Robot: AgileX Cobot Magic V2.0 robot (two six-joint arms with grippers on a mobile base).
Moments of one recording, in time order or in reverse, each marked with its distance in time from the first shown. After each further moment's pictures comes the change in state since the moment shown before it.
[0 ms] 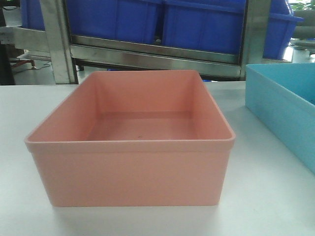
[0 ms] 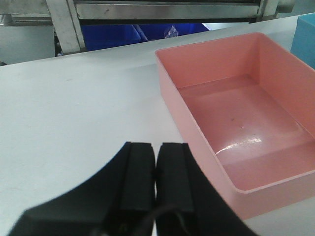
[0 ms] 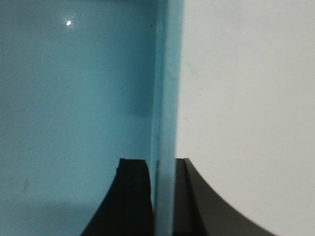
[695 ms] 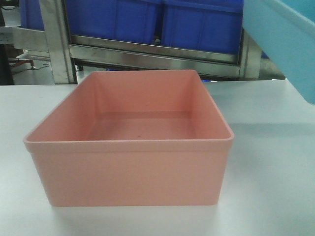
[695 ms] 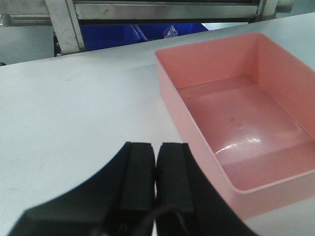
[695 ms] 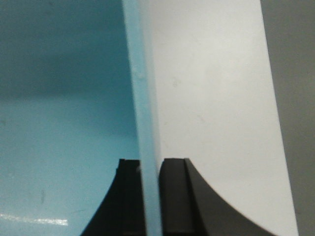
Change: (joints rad) left arm 0.000 0.000 0.000 0.000 0.000 0.000; right arm 0.029 -0.397 0.000 0.112 0.104 0.198
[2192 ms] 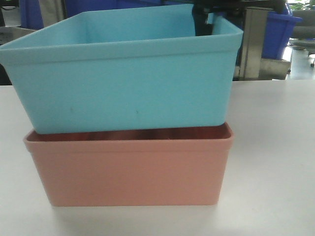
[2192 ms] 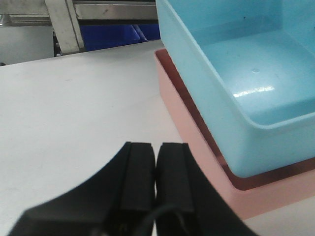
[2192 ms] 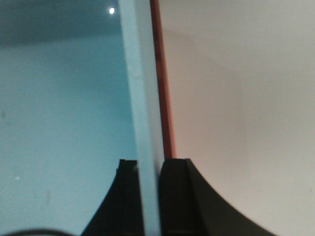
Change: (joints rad) left arm 0.000 0.000 0.000 0.000 0.000 0.000; right arm 0.964 0.084 0.002 -0.543 0.043 1.197
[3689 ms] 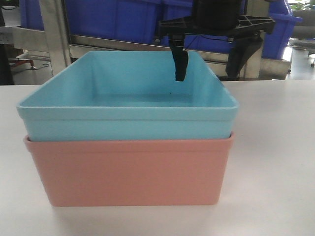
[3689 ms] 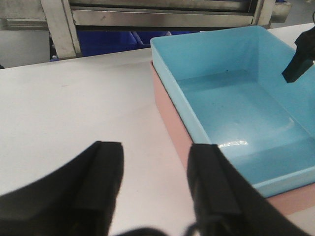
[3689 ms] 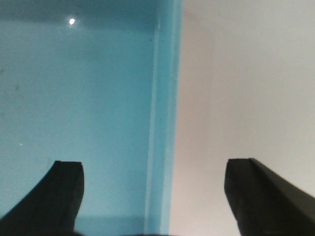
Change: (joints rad) left arm 0.000 0.079 -0.092 -0.032 0.012 0.000; right arm 0.000 0.078 0.015 -0.001 0.006 -0.196
